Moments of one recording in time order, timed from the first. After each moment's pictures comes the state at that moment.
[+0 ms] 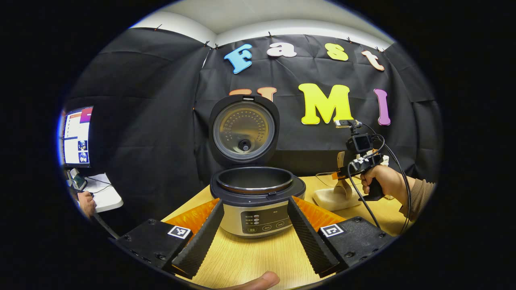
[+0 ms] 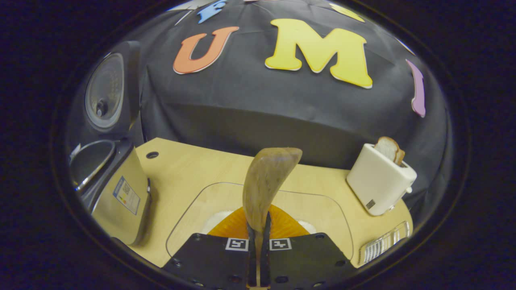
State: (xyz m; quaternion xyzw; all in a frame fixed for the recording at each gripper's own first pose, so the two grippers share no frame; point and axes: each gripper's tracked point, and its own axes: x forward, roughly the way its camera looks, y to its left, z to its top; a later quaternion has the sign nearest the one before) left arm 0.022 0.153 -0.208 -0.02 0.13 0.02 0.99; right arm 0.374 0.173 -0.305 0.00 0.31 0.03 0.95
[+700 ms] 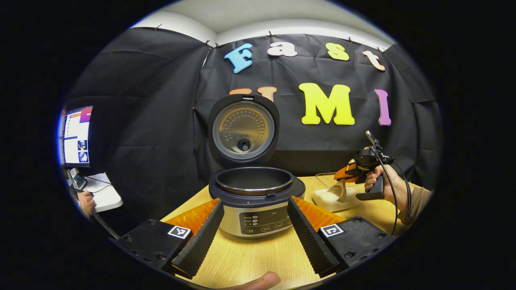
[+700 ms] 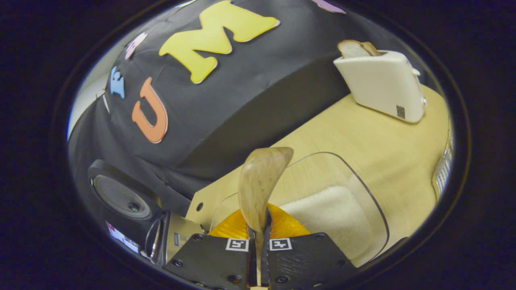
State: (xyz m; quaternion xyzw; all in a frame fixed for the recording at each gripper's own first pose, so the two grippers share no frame) left arm 0.026 0.145 -0.207 -0.03 0.13 0.02 0.99; right arm 0.376 0.162 -0.303 0.40 0.31 0.05 0.86
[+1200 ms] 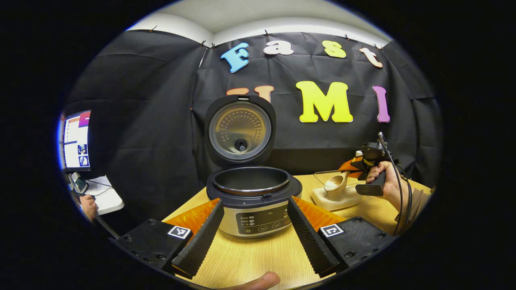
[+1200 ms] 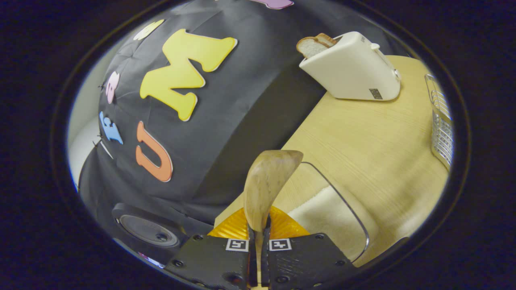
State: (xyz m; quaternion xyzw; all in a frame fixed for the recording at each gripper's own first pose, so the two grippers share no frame) left arm 0.026 0.139 -0.204 -0.01 0.14 0.02 0.99; right arm 0.375 0.130 -0.284 0.50 0.25 0.02 0.83
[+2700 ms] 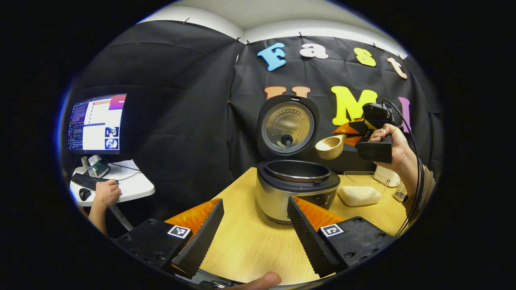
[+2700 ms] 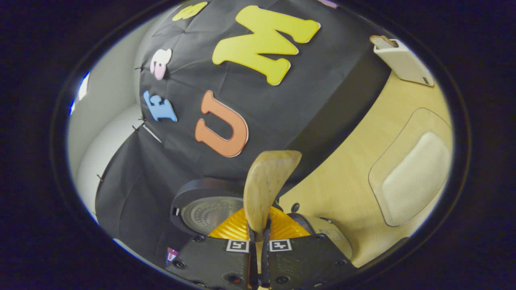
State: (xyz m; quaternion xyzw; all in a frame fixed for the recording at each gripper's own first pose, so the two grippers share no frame) left arm -0.043 0.238 -0.211 -0.05 0.15 0.11 0.98; right arm 0.347 0.359 -0.127 0.48 0.24 0.19 0.82
